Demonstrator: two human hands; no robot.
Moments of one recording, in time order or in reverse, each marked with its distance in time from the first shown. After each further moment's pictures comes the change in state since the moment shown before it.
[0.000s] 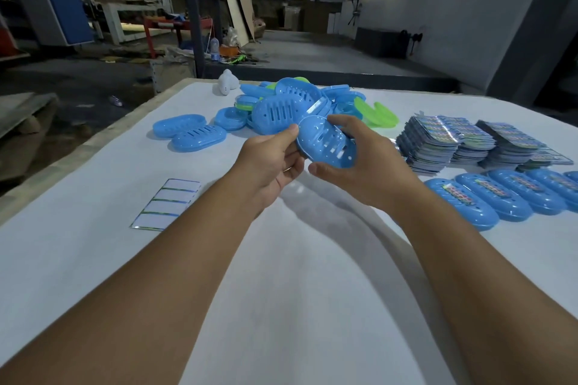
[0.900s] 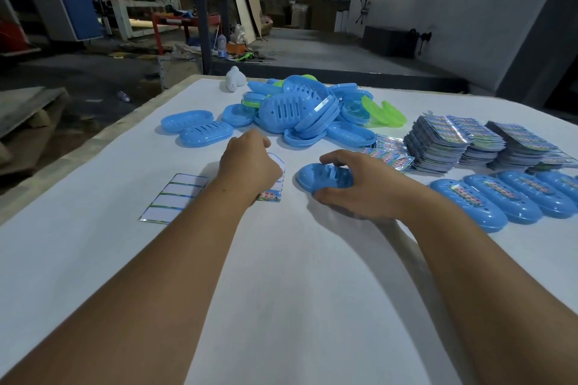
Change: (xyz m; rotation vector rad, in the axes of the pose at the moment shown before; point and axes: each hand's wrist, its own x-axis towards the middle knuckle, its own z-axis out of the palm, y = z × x) left_hand 0.003 0.011 -0.034 1.401 0.352 0.194; right_hand -0.003 0.006 0.003 -0.175 -0.405 0.081
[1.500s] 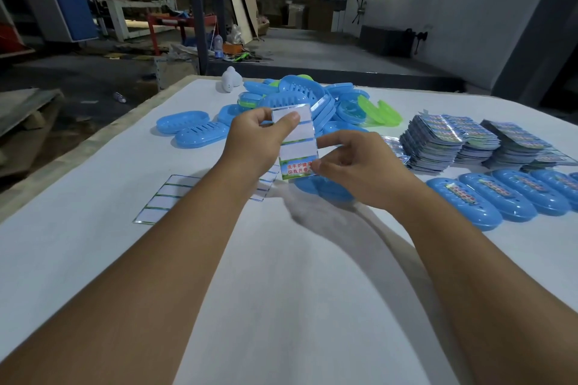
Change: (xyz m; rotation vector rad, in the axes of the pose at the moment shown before) left_hand 0.000 0.022 -0.004 -0.848 -0.031 0.056; right_hand 0.003 -0.013 -0.002 0.496 0.154 -0.093
